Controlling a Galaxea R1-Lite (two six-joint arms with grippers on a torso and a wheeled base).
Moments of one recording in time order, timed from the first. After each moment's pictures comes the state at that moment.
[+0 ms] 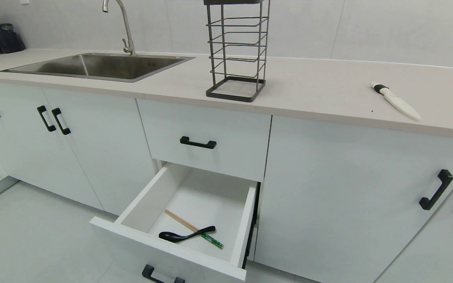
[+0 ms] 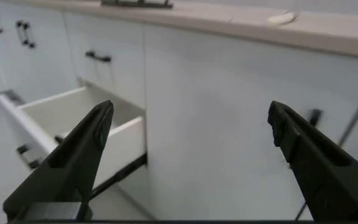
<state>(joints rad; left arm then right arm) 0.00 0.00 0.00 0.00 -0.02 0.01 0.37 0.23 -0.17 -0.26 0.00 -0.05</state>
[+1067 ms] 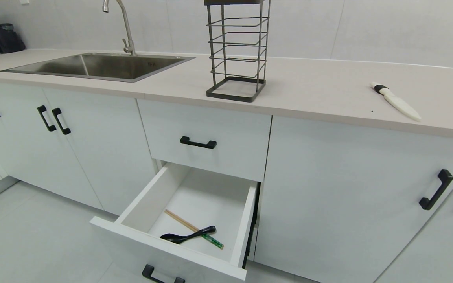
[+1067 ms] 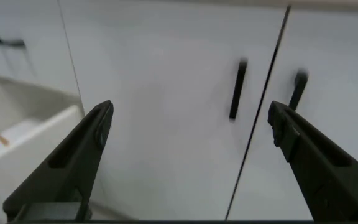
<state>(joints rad) 0.00 0.00 0.00 0.00 -0.02 0.01 0.03 0.06 -0.05 -0.04 0.03 -0.04</state>
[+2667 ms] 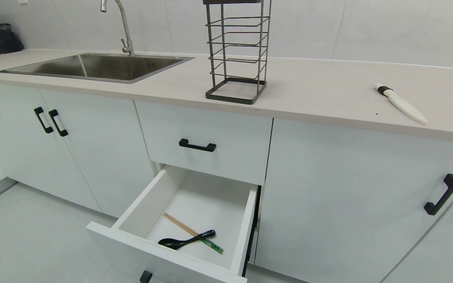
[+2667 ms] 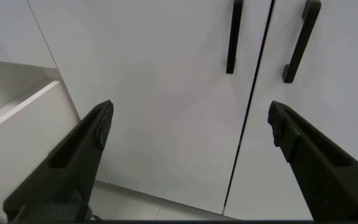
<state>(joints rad) -0.01 0.34 -0.17 -0.08 -0.40 0.02 0.00 0.01 0.00 0.01 0.00 0.02</state>
